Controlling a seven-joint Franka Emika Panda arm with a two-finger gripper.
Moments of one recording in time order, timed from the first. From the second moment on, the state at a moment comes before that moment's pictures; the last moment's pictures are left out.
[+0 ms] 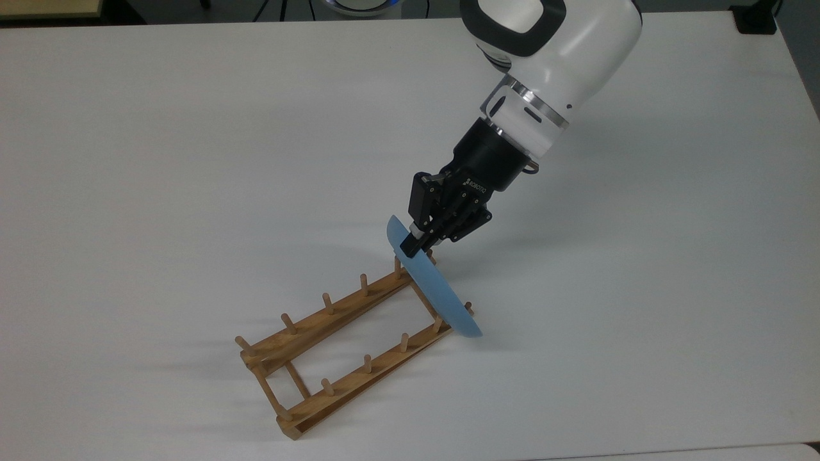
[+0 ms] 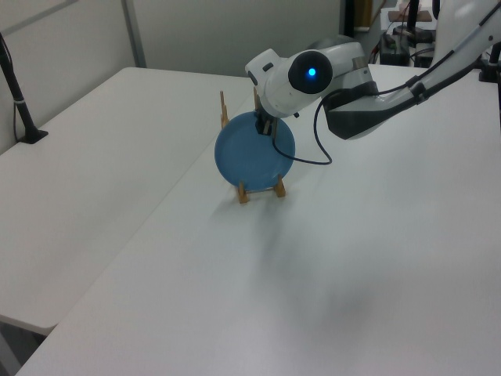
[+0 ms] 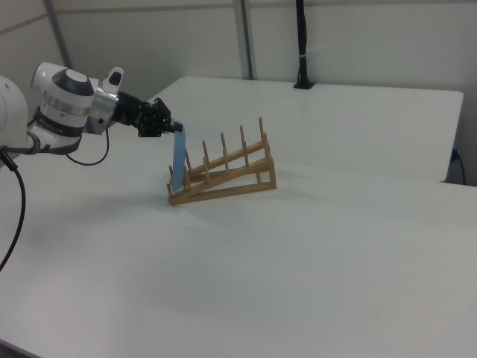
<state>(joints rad) 0.41 0.51 -0.06 -1.44 -1.06 2.13 0.50</state>
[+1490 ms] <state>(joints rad) 0.39 0.33 -0.07 -1.43 -0.17 2.10 0.41</state>
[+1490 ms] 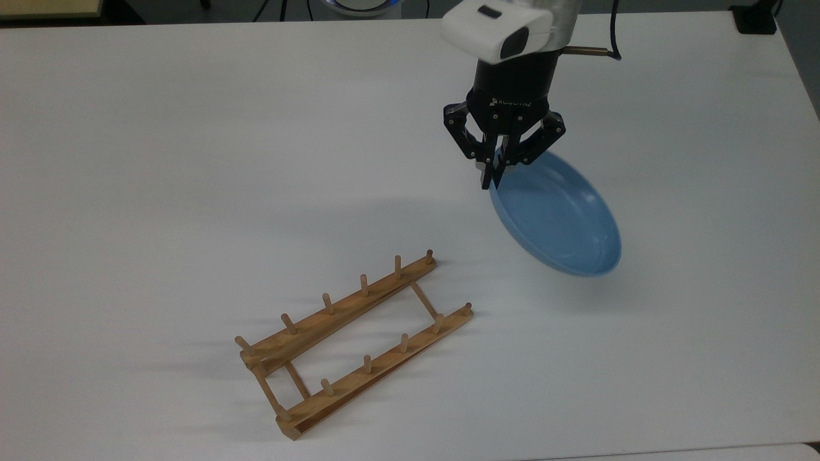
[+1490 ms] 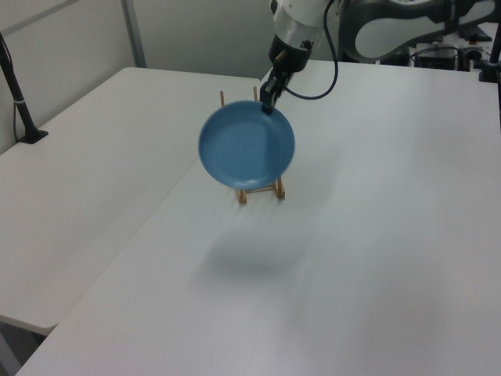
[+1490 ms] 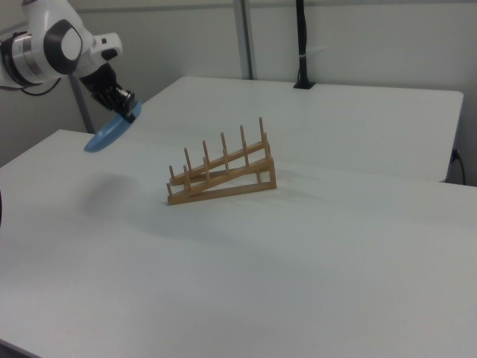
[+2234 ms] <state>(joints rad) 0.25 0.33 -0.19 -1.66 0.15 1.88 -0.11</state>
